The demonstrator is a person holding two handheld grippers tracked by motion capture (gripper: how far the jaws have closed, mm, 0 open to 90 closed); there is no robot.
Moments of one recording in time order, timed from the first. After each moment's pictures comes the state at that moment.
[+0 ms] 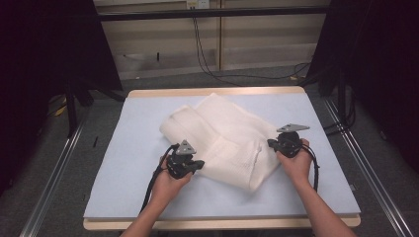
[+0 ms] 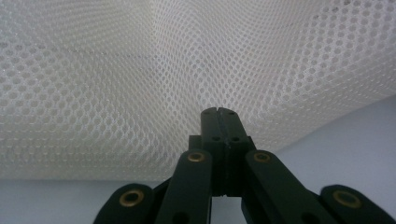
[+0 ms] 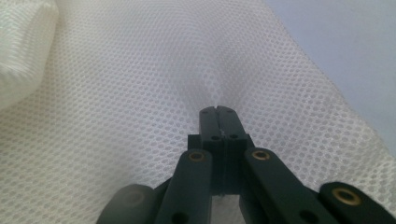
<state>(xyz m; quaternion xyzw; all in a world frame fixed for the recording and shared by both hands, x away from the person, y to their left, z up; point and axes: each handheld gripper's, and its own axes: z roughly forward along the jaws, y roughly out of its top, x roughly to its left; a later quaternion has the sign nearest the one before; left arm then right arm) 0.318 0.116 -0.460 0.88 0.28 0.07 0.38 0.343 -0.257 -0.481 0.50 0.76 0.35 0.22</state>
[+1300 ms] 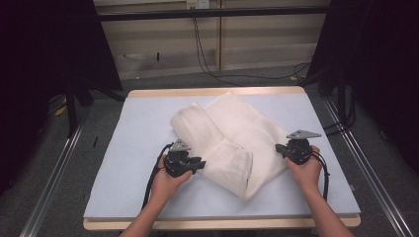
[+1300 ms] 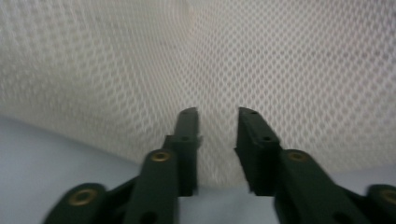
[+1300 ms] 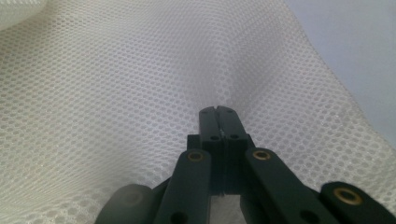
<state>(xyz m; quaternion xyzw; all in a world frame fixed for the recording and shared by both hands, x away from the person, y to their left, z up) 0.331 0.115 -0.463 0.84 0.33 0.06 0.43 0.320 -0.275 -0.485 0.51 0.75 0.35 0.22</state>
